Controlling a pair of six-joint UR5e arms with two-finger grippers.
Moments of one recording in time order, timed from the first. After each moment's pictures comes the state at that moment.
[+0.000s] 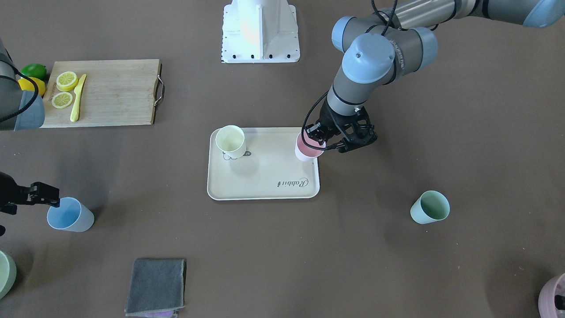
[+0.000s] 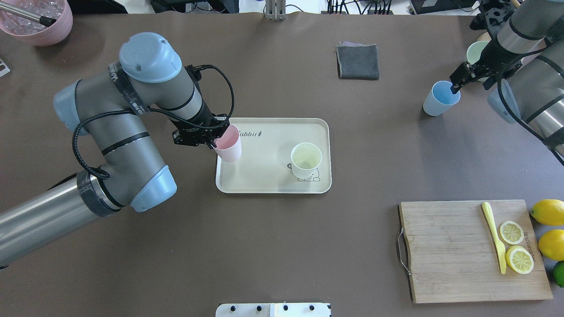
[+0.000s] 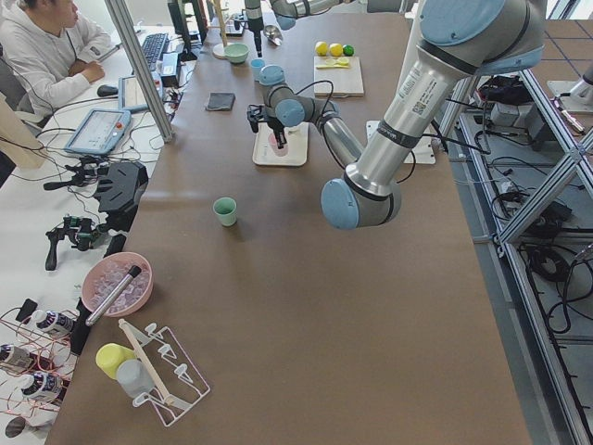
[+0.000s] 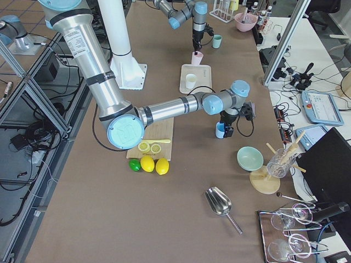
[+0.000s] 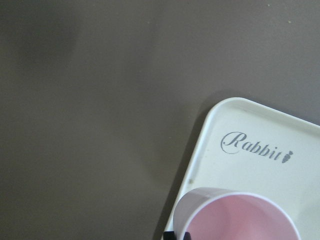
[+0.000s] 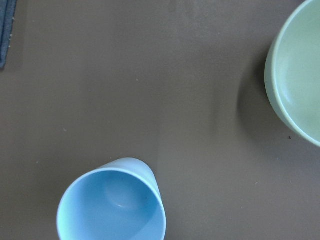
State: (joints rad) left arm -0.68 -2.23 -1.65 -1.61 -2.08 -1.44; right arm 1.15 -1.14 1.36 -1.45 2.27 0.41
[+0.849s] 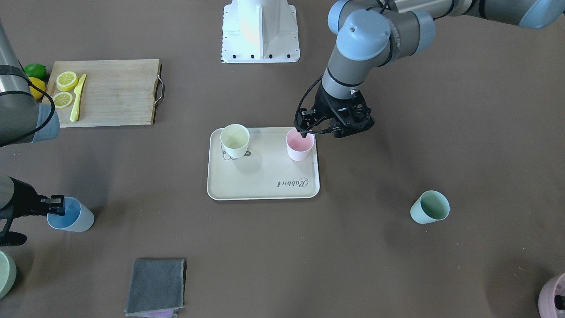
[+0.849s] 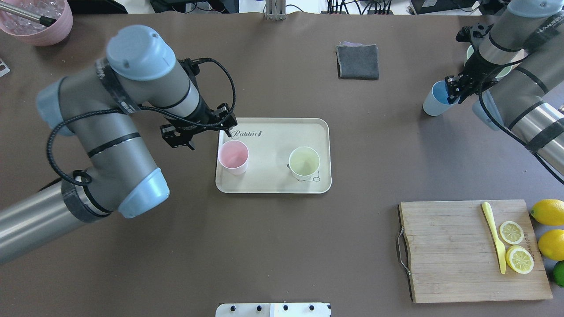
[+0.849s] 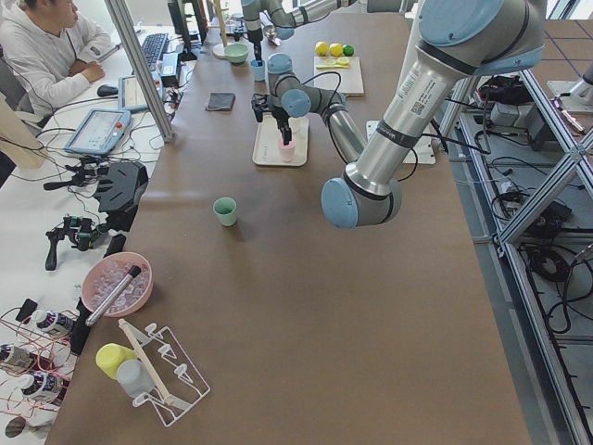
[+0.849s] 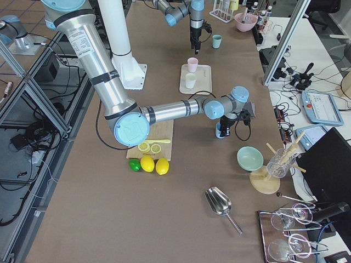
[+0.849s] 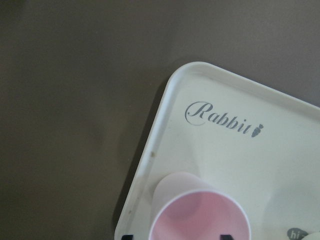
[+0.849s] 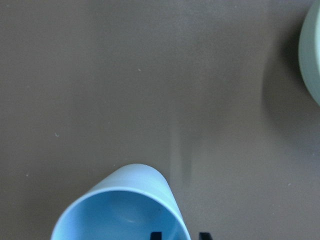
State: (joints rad) left arm -0.72 -2.20 -1.79 -1.53 -2.09 -1.40; right arm 1.09 -1.11 1.29 -1.40 2.28 0.51
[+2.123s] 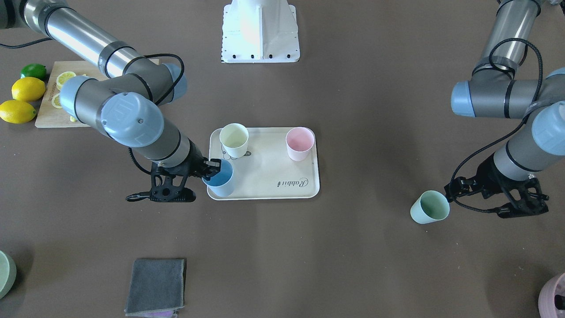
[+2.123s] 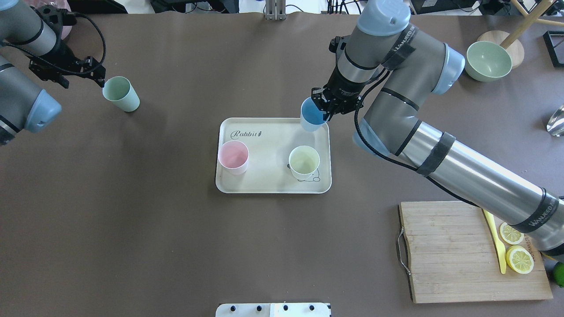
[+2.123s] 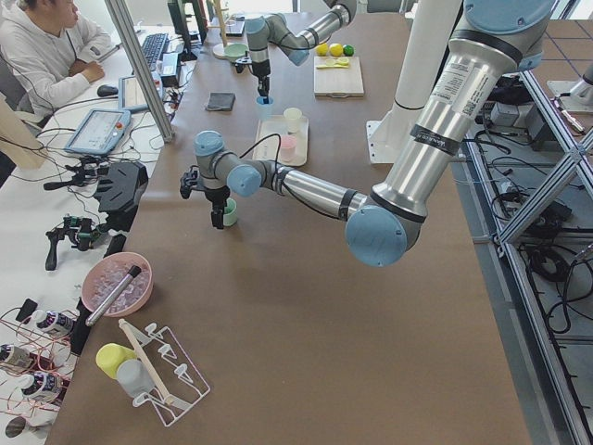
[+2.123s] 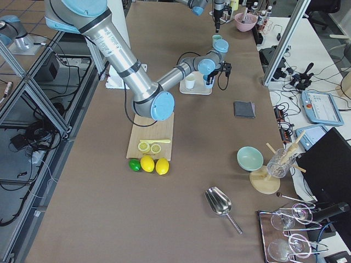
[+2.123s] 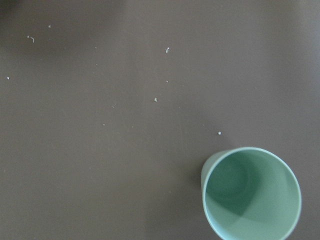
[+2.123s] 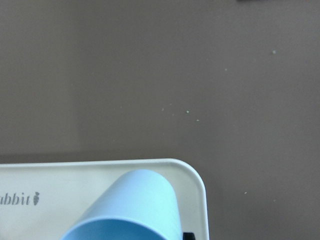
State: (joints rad) left arm -1.09 -2.03 -1.37 -1.82 -2.18 -0.74; right arm 0.77 -0.83 1.38 -1.38 2.22 1.11
